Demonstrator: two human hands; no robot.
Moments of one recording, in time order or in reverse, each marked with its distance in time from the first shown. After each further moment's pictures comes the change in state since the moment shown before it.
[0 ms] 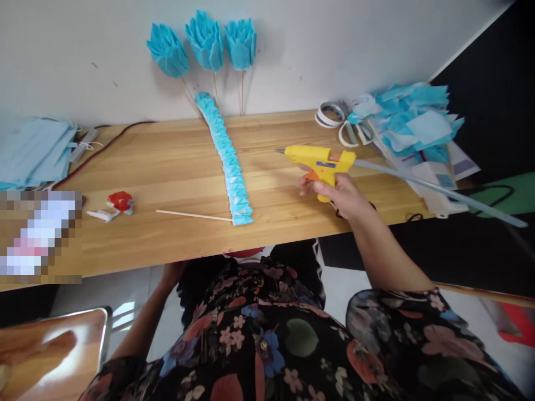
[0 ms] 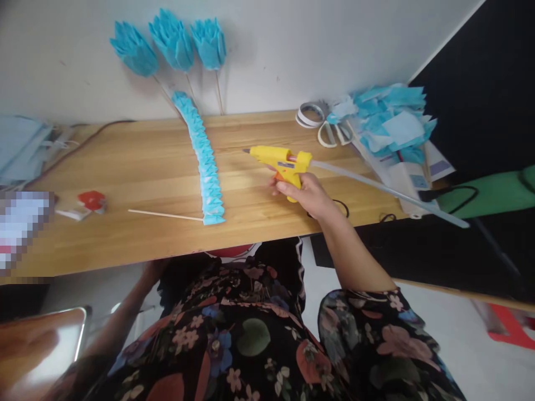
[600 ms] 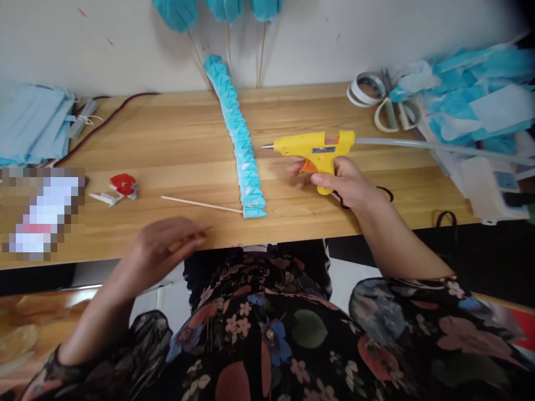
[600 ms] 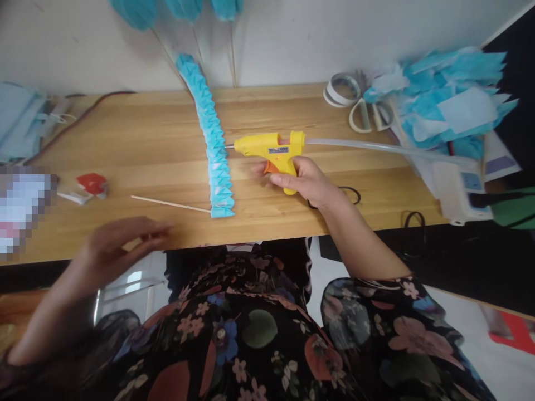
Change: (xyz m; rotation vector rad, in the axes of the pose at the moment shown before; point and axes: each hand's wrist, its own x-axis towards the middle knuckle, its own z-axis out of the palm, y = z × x) left_hand -0.020 0.186 -0.092 0.290 -0.323 0.808; right_hand 0.030 0.005 0.027 0.118 -0.170 0.152
